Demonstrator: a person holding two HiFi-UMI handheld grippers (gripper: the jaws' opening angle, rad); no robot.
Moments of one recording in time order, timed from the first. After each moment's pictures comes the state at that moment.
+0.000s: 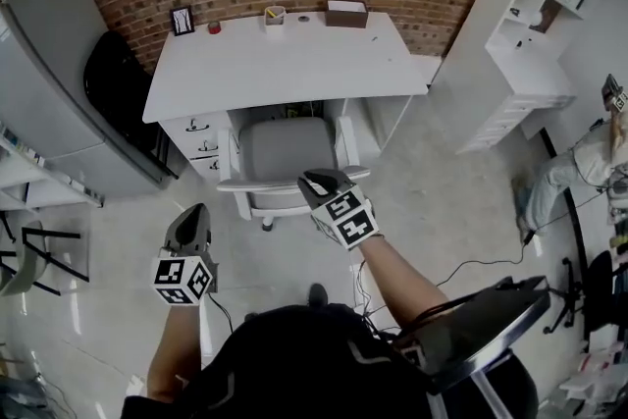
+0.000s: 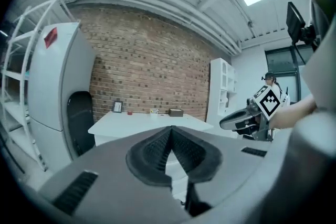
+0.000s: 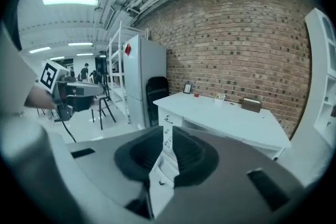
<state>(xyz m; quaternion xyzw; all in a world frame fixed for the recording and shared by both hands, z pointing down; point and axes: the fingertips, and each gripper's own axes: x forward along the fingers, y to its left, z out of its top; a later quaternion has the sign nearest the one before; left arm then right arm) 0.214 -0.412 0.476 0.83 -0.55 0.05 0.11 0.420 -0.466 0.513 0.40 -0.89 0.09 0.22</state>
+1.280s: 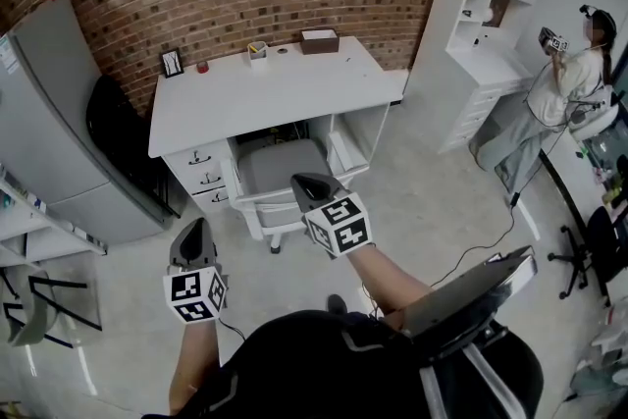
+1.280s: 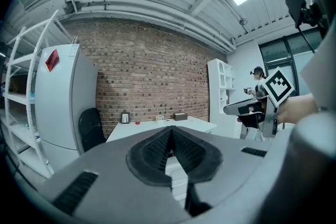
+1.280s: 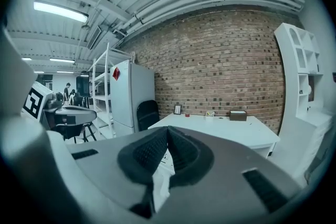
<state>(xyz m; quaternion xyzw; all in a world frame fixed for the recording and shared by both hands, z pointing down) 0.148 -0.363 0.418 0.82 -0.56 0.07 0.04 0.349 -0.407 0.417 0.51 -0.85 0.08 0.10</state>
